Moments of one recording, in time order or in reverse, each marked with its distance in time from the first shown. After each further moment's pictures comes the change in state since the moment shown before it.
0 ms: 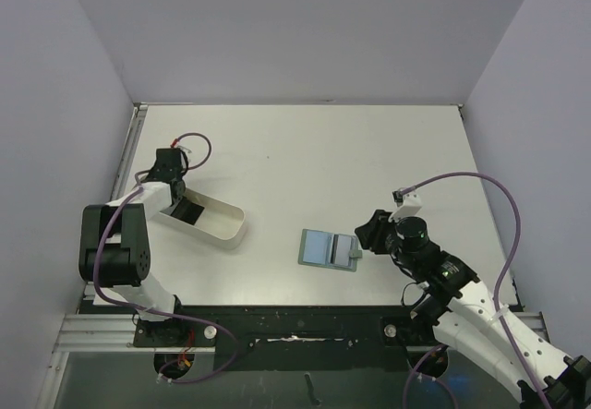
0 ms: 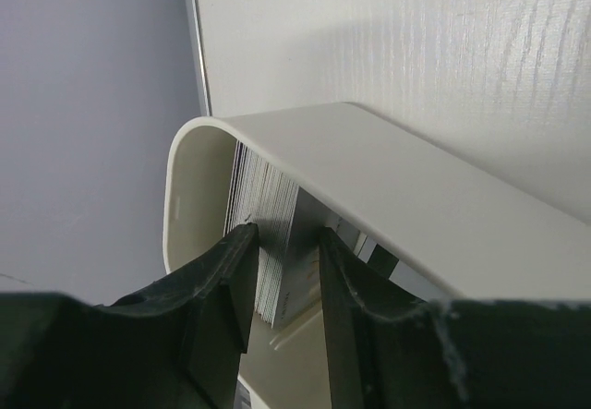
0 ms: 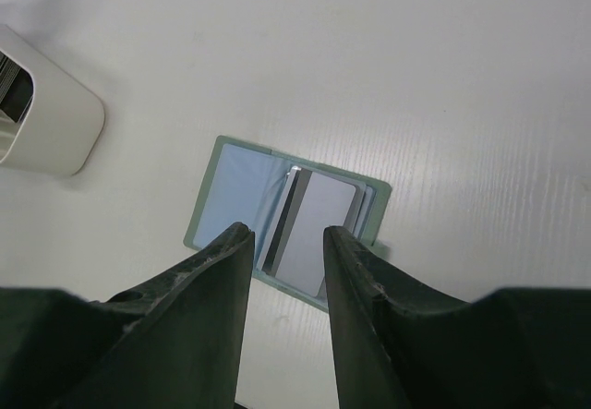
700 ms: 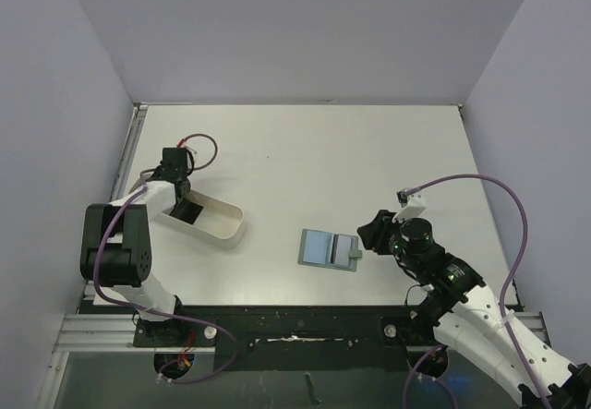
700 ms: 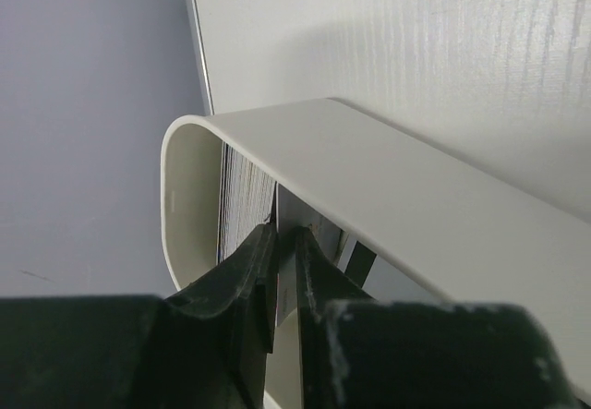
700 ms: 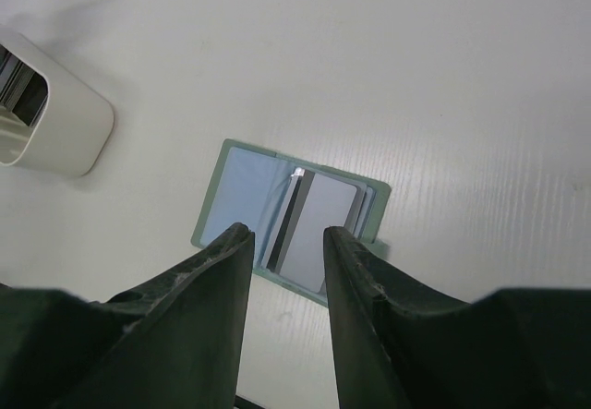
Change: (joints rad) left arm -0.040 0.000 0.009 -0.017 -0.040 0.024; right arm 0.000 -0.044 0.014 -0.042 0.007 -0.002
